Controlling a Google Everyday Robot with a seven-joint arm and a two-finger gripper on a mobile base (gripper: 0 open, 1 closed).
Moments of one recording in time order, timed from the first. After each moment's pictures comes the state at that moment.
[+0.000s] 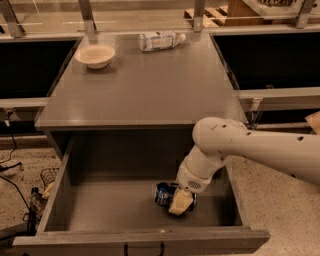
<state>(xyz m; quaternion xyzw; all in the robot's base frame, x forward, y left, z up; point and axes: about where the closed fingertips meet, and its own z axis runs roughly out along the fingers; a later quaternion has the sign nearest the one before) 0.438 -0.055 0.622 -0.61 0.76 0.18 0.07</state>
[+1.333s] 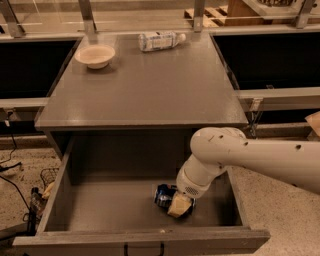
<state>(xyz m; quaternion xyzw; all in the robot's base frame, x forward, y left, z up) 0.439 -0.056 0.606 -0.59 0.79 0.15 0.08</state>
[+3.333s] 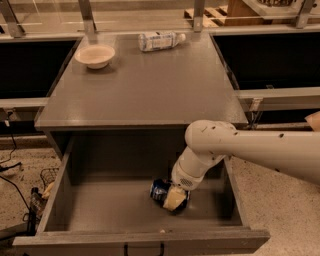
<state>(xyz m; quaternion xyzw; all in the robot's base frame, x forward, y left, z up) 0.460 -0.042 0.597 -0.59 0.78 0.17 0.07</state>
